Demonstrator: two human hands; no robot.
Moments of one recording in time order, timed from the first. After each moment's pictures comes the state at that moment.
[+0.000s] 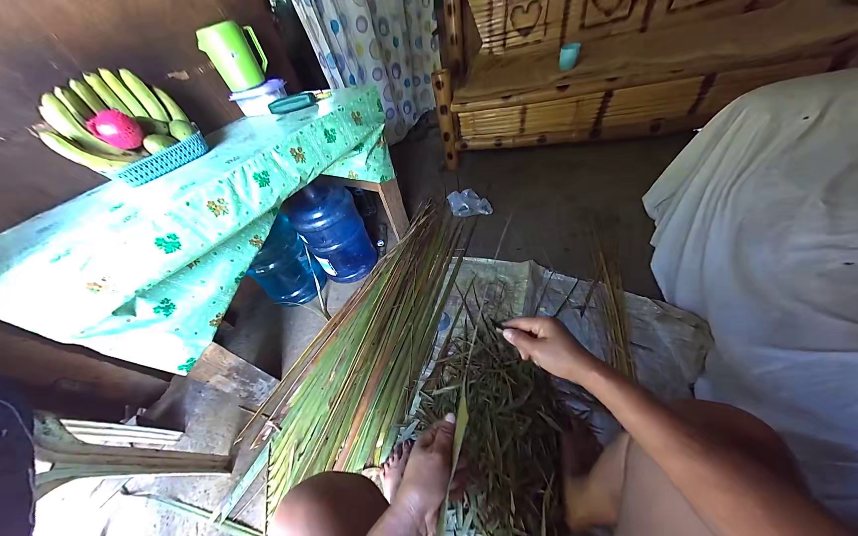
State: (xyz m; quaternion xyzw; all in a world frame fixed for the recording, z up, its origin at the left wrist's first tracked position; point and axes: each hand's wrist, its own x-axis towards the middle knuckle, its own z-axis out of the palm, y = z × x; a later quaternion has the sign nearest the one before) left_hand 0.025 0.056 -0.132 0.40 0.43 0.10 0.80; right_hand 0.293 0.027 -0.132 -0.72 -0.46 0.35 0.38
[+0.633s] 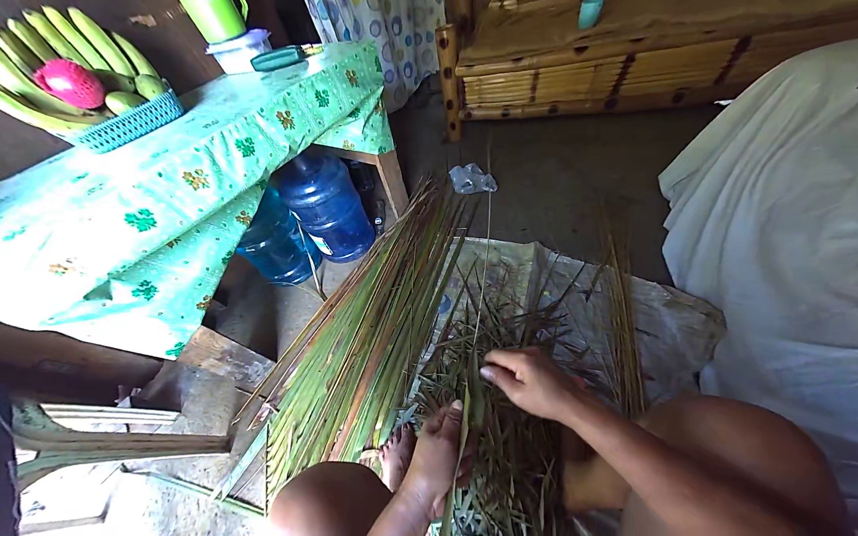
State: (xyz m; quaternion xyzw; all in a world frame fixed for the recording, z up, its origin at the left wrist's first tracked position) left_hand 0.037 0.068 -0.141 0.39 0.42 0.10 0.82; right_hand 0.243 0.020 -0.158 -0.69 -0.61 0.25 0.29
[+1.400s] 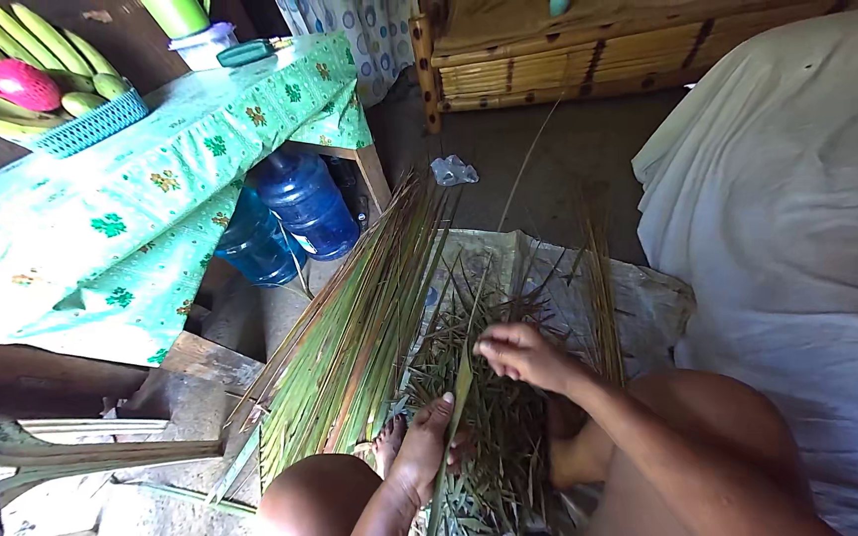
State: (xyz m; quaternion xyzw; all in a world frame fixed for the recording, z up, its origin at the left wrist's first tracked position) left_hand 0.033 0.064 -0.151 0.39 0.35 0.06 0.85; right_hand 0.259 0.008 -0.141 -0.61 -0.49 0.45 0.43
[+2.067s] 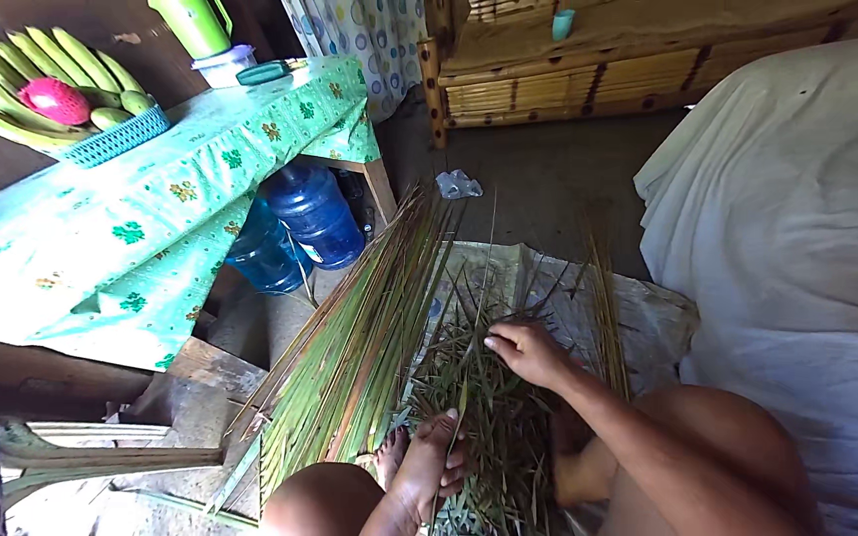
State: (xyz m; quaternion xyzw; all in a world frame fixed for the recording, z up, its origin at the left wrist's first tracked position) left_hand 0.025 0.064 -0.146 0.37 0.35 0.05 0.86; right_hand 0.279 0.023 -0.162 -0.74 -0.55 0.21 0.31
